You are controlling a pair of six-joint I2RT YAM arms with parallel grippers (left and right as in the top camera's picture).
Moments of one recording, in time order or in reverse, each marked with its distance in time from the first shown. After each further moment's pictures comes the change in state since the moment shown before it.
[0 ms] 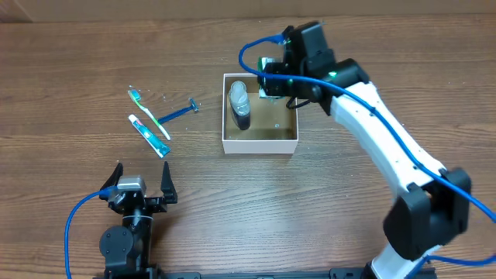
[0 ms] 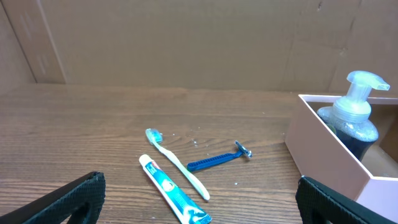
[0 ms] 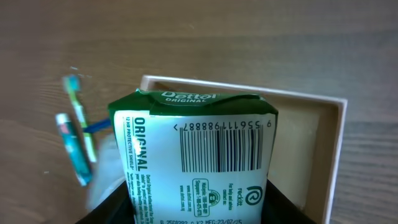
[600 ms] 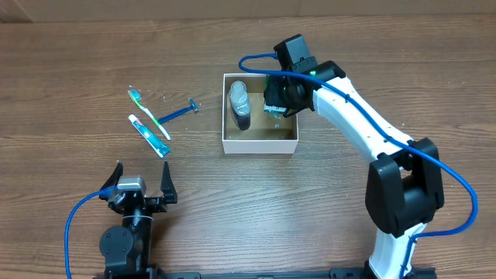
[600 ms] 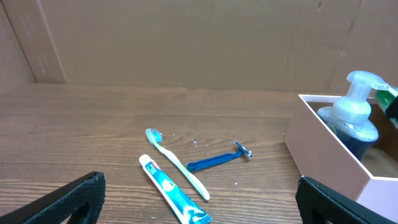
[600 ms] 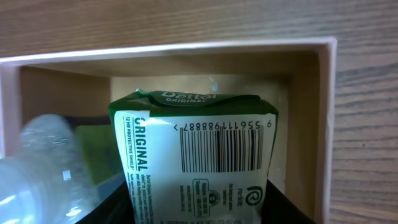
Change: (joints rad) left arm 0.000 0.000 0.000 0.000 0.000 0.000; right arm 0.001 0.160 -0.003 -0.036 0.095 0.097
